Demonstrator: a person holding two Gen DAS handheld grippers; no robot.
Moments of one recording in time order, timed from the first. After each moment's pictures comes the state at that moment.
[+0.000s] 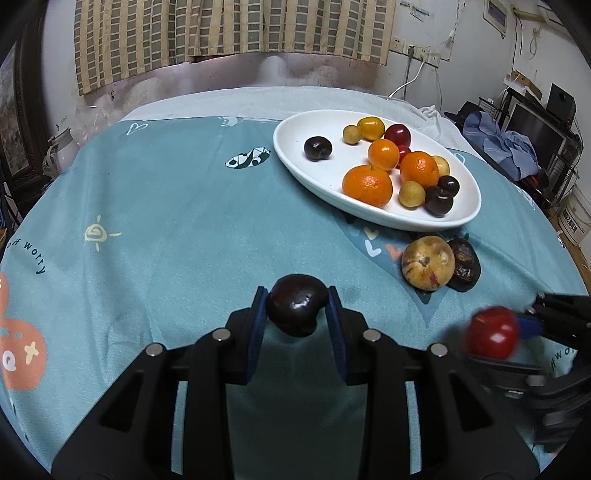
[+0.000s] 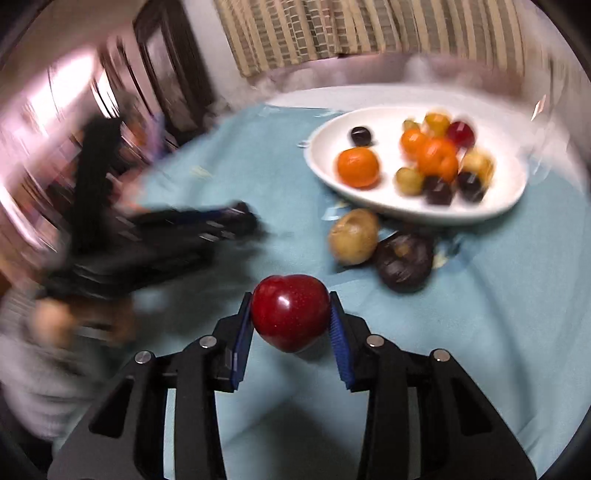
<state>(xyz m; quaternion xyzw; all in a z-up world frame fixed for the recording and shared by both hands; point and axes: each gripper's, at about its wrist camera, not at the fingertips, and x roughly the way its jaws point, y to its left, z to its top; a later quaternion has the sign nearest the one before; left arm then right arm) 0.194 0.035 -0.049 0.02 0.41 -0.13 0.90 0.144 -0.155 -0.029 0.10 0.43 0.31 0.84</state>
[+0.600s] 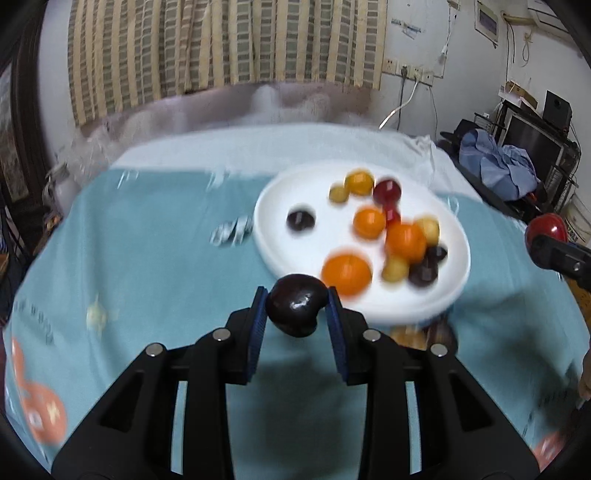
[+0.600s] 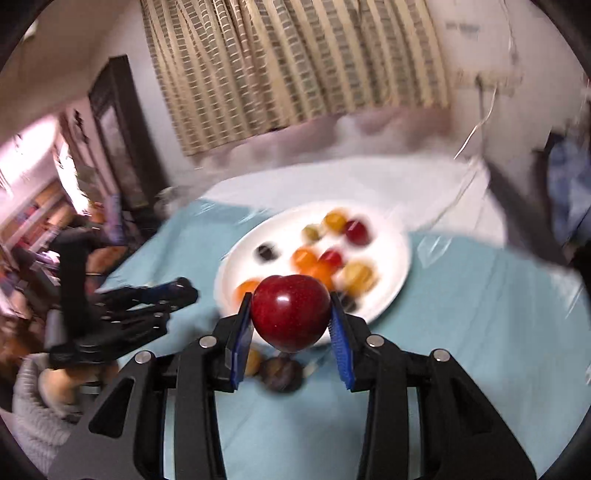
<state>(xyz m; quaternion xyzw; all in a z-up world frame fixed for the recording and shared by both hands) 0.241 -0.001 0.002 0.04 0.36 -0.13 0.92 0.184 -0.225 0.052 0.09 0.32 0.16 0.93</state>
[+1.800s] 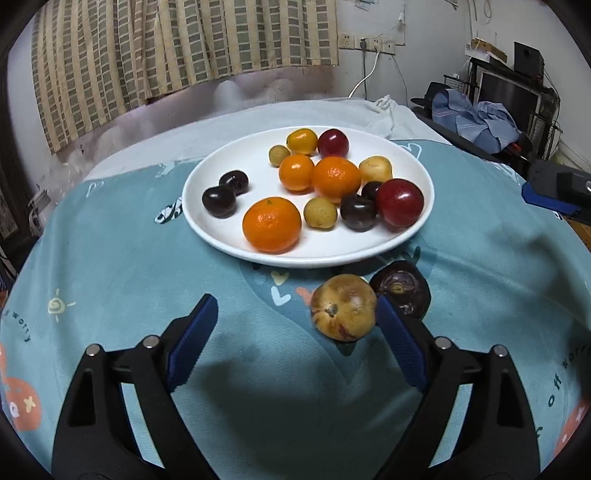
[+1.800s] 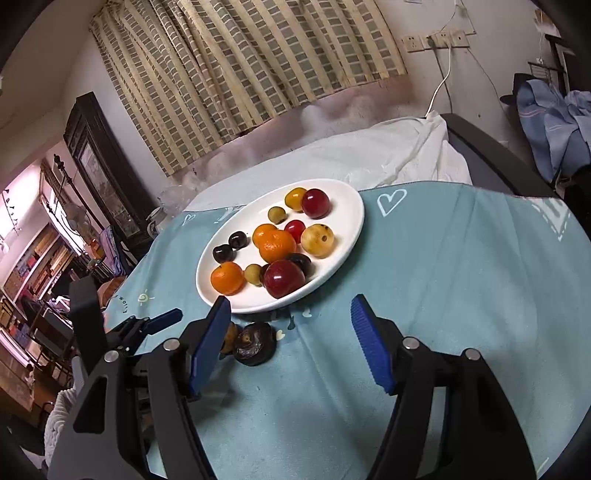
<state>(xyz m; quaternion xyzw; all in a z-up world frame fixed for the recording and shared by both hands) 0.200 -0.050 -0.046 0.10 0.37 -0.16 0.91 0.150 -0.275 0.015 0.19 0.34 0.14 0.91</state>
